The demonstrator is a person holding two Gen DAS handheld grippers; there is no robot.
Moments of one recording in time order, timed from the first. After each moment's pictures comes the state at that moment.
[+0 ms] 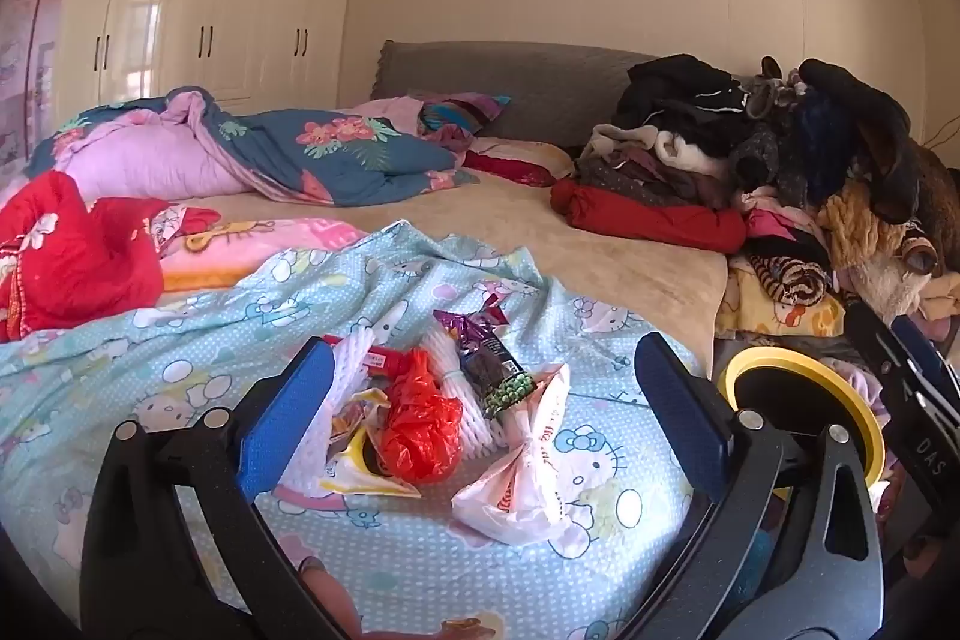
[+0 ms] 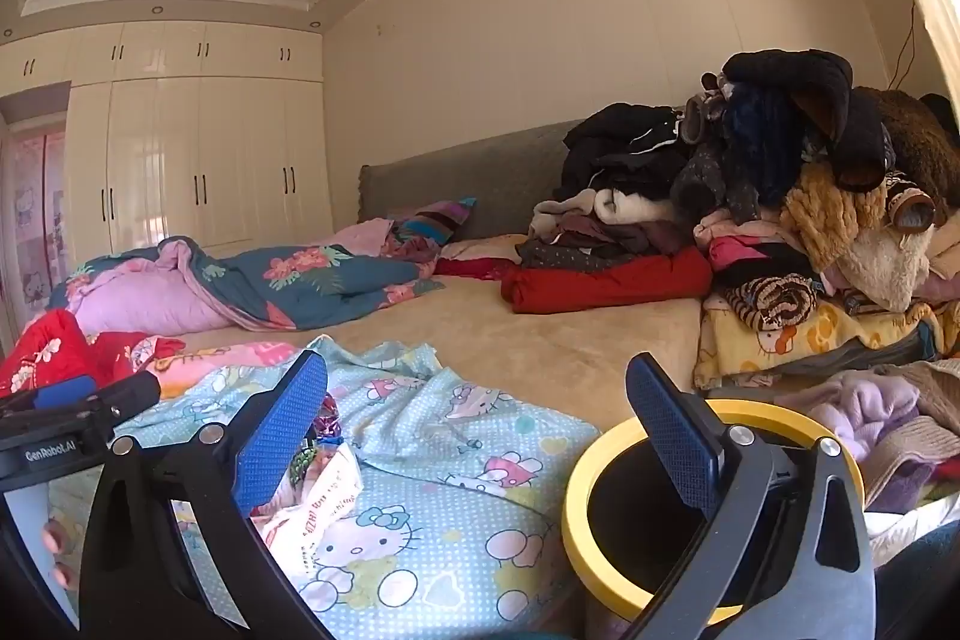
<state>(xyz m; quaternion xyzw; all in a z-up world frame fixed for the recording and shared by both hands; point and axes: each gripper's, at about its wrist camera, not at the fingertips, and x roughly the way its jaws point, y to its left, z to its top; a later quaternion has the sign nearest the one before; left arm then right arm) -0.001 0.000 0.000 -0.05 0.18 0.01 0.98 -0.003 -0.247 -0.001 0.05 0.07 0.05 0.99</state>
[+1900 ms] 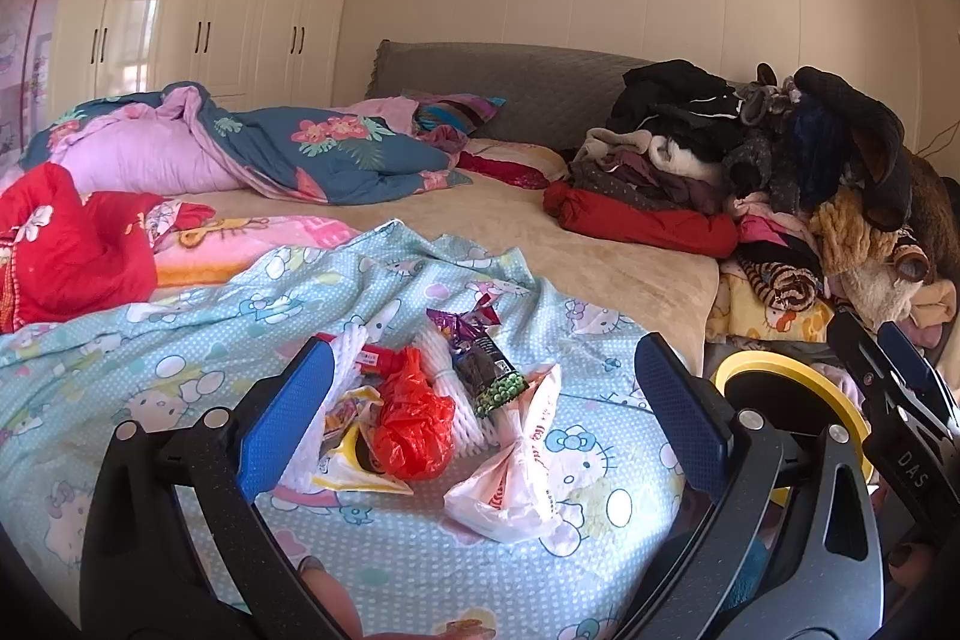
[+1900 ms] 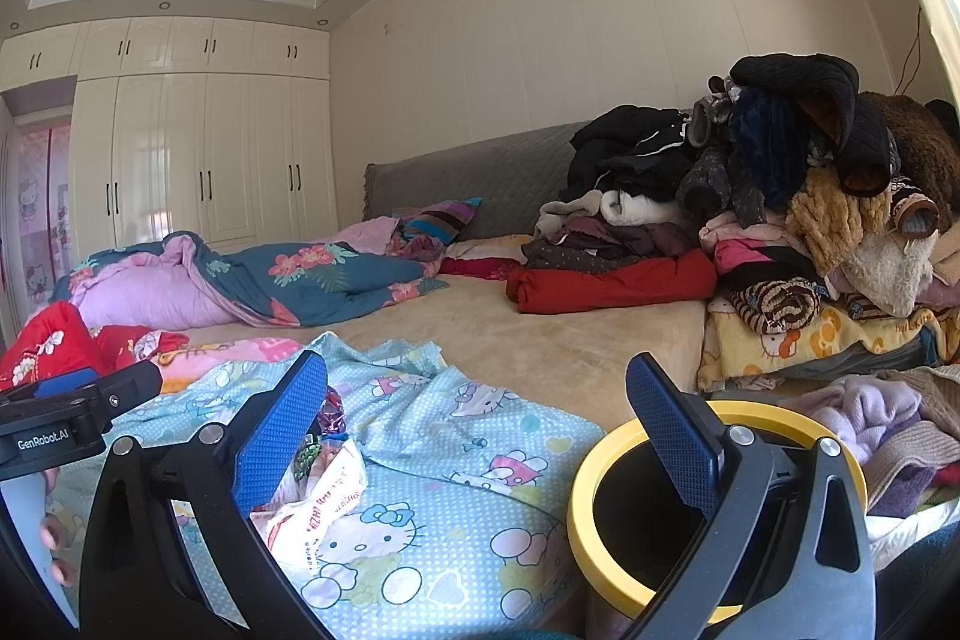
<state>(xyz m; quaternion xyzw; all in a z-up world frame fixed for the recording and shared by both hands) -0.004 0.001 0.000 -0.06 0.18 0.00 0.98 -0.005 -0.245 -0.001 0.05 0.07 0.05 0.99</state>
